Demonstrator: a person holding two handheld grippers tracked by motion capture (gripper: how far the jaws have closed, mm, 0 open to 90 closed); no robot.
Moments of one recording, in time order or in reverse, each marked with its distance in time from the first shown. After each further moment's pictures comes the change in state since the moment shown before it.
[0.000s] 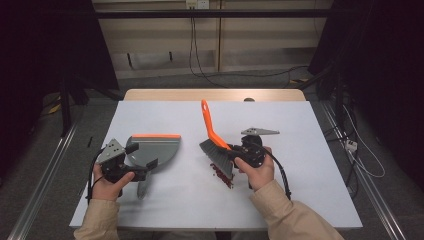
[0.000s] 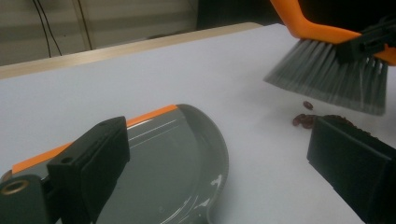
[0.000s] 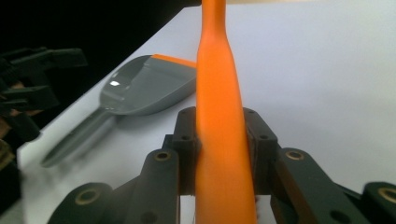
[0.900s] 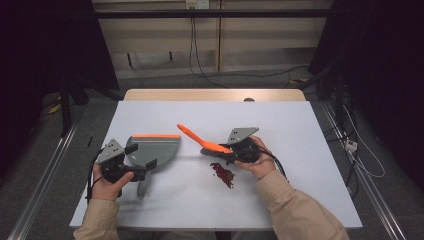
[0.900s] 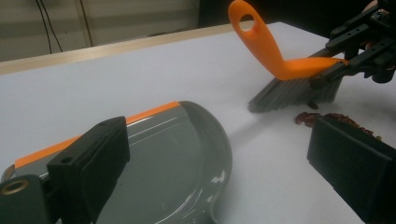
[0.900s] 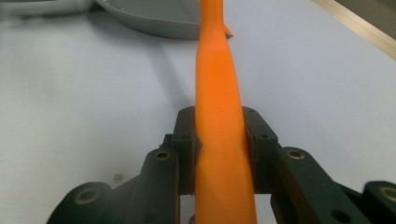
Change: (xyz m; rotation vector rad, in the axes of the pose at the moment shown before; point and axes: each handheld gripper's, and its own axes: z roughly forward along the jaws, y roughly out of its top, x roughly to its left) left arm 0.002 -0.002 0.000 0.010 0.004 -0.007; right arm -0.022 0.000 0.031 0.186 0.085 -0.601
